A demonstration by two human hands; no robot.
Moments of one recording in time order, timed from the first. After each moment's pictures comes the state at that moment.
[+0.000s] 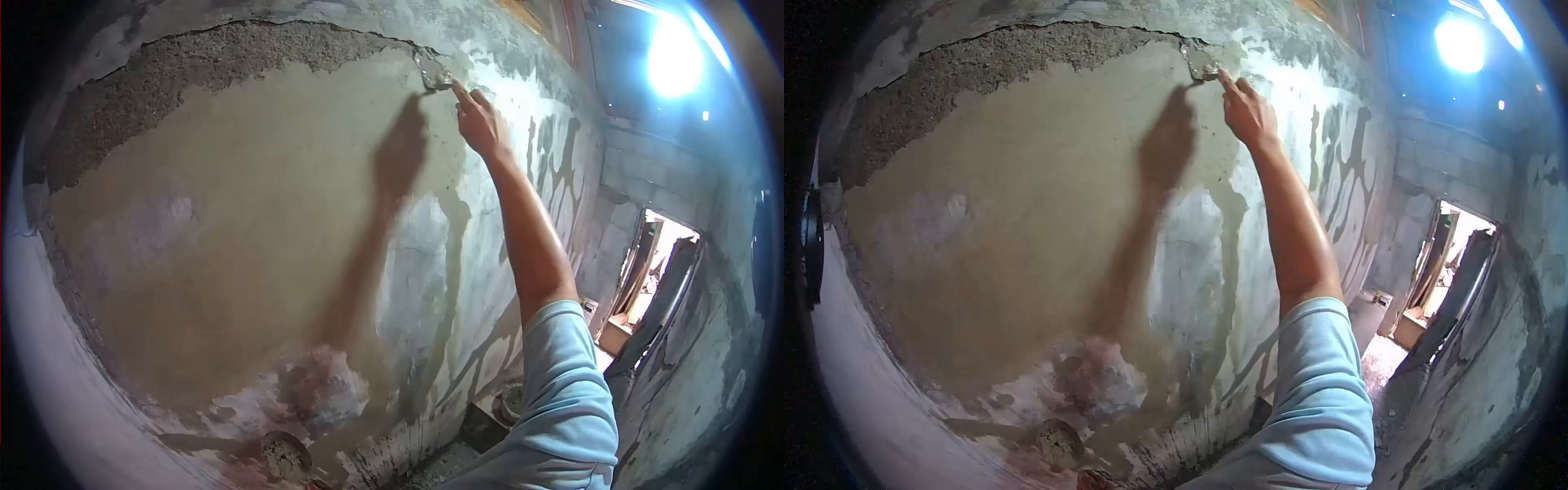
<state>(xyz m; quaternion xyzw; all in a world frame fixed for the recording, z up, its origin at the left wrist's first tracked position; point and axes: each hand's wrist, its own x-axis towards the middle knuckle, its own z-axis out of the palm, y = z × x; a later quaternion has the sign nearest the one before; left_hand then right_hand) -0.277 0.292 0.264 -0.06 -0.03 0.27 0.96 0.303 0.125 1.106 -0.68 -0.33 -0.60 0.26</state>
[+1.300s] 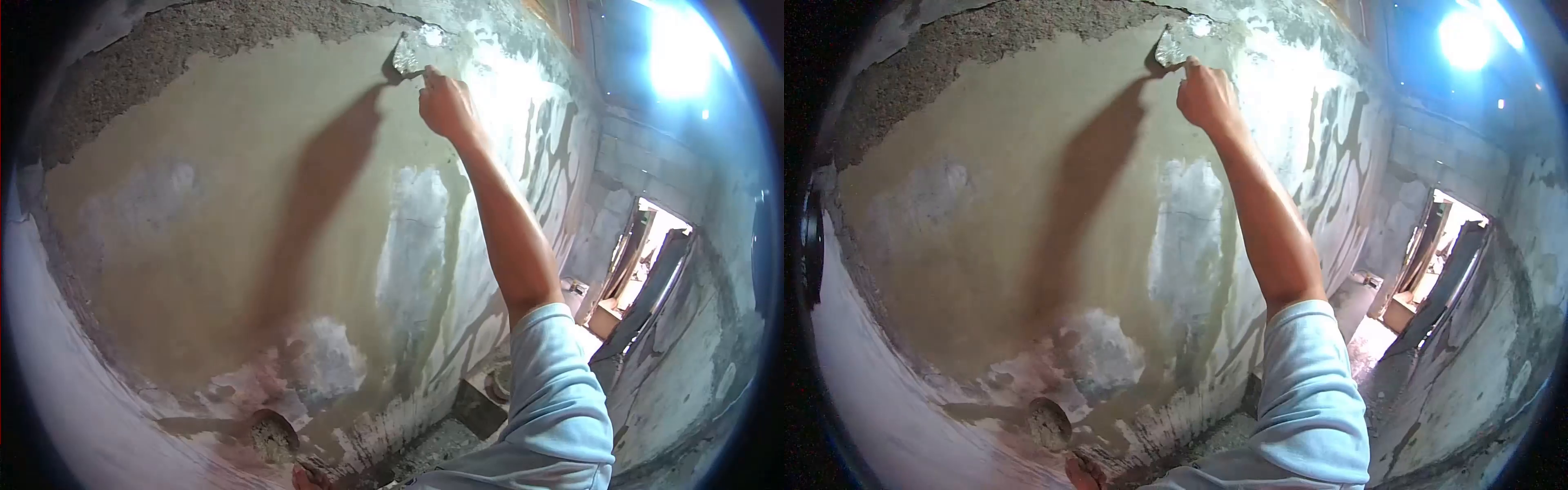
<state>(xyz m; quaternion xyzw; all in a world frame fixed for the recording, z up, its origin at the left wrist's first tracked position) -0.305 0.282 0.336 0.29 0.47 0.29 0.78 0.210 0.168 1.092 -0.66 -0.41 -0.52 0.35</state>
